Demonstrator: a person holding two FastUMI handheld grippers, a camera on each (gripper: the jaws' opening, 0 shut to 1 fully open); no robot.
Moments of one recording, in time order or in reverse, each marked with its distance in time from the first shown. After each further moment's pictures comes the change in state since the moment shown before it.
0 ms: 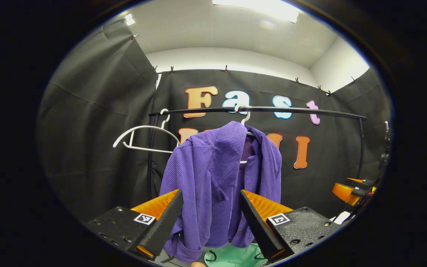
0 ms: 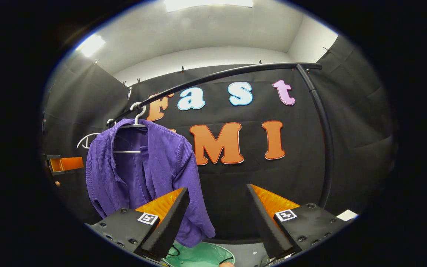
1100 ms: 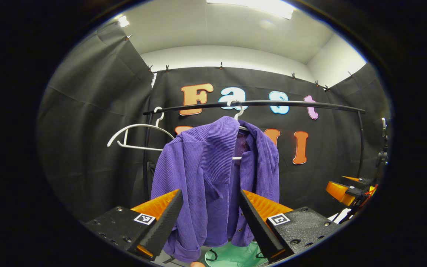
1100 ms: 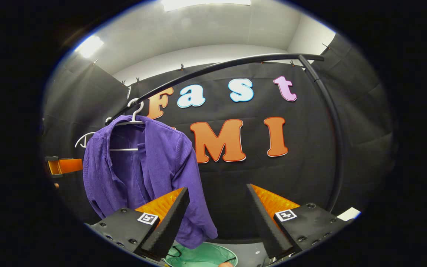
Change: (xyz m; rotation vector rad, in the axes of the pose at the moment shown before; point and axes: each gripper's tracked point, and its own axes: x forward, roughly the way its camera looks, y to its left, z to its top) left arm 0.013 -0.017 -0.016 0.032 0.030 0.000; right arm 0.028 0.012 -0.018 0.023 0.023 0.031
